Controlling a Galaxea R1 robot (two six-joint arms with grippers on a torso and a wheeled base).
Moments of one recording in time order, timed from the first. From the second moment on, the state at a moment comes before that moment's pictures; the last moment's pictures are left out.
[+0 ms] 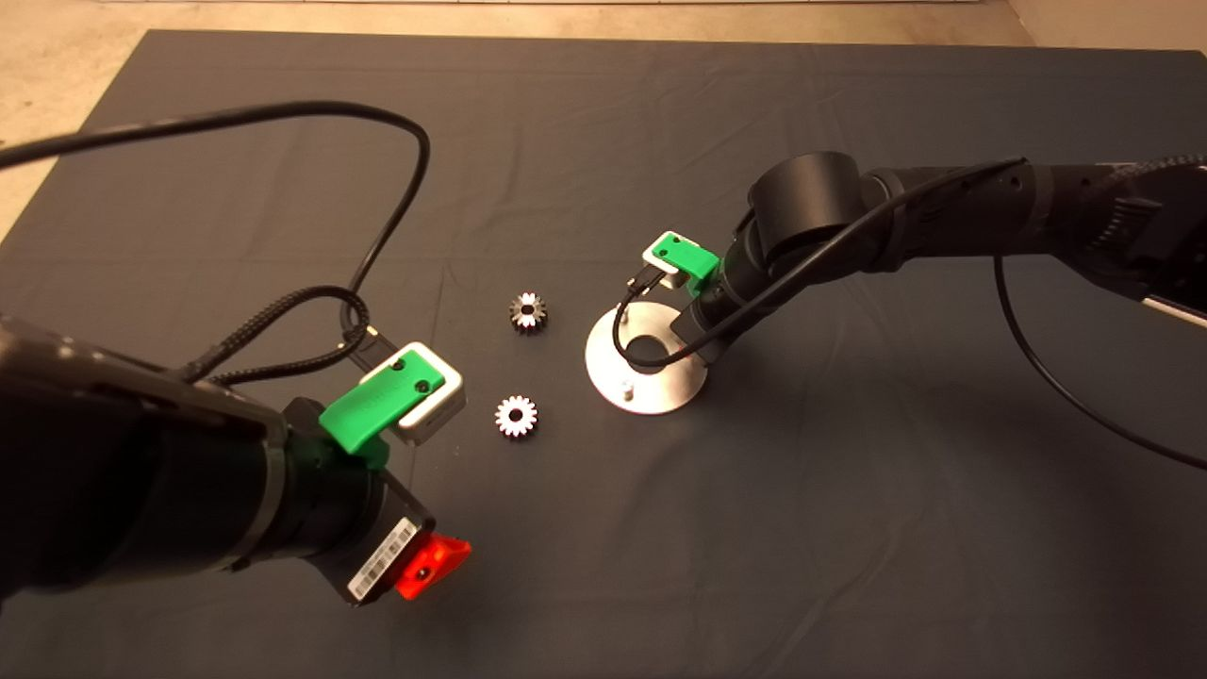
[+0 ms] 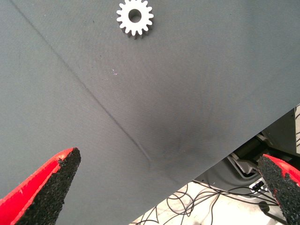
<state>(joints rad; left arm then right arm) -0.58 2.32 -0.30 0.37 1.53 -1.35 0.33 2.73 -1.15 -0.54 -1.49 0.84</state>
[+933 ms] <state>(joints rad) -0.58 2.32 -0.30 0.37 1.53 -1.35 0.30 2.76 -1.21 -0.56 -1.47 0.84</state>
